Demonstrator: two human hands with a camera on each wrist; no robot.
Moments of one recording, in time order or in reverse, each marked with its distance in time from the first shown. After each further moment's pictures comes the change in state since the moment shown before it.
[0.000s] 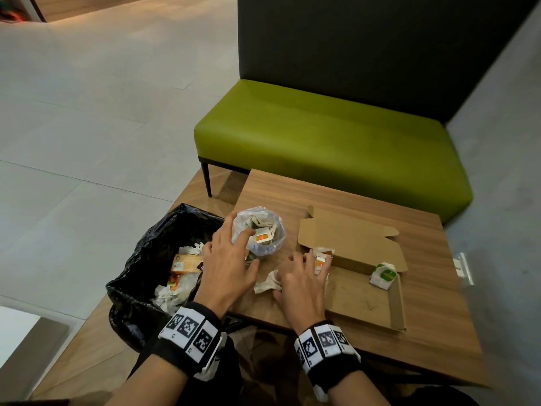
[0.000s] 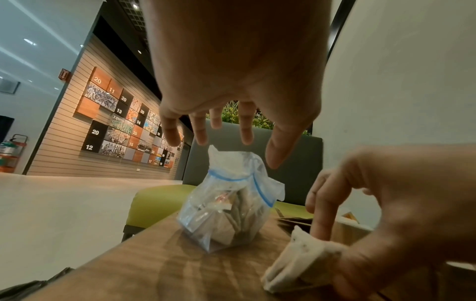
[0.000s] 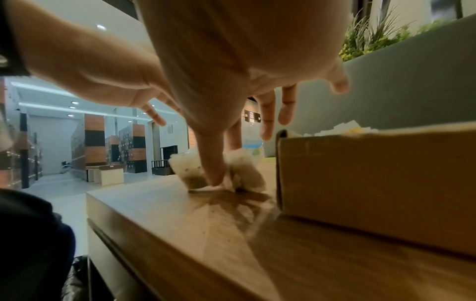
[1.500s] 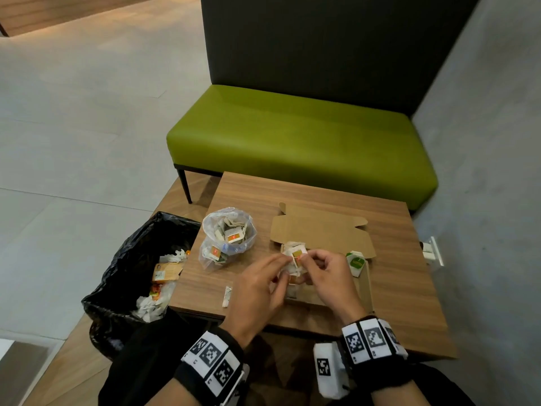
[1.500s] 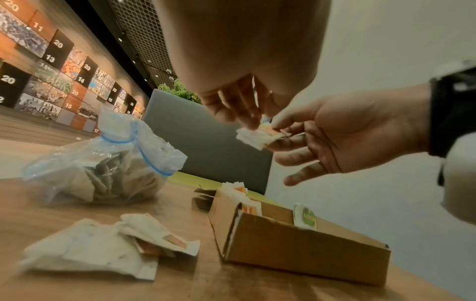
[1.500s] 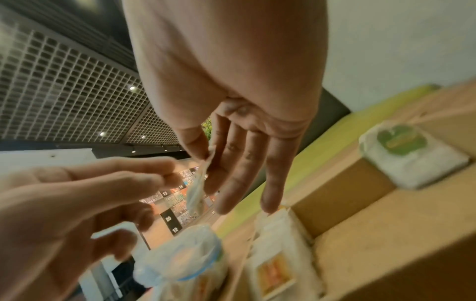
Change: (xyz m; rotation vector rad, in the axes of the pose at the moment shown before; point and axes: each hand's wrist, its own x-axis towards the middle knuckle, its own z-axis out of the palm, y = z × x) left_hand -0.037 0.089 0.033 -0.445 0.137 0.334; right_hand -0.022 0.098 -0.040 1.363 0.088 0.207
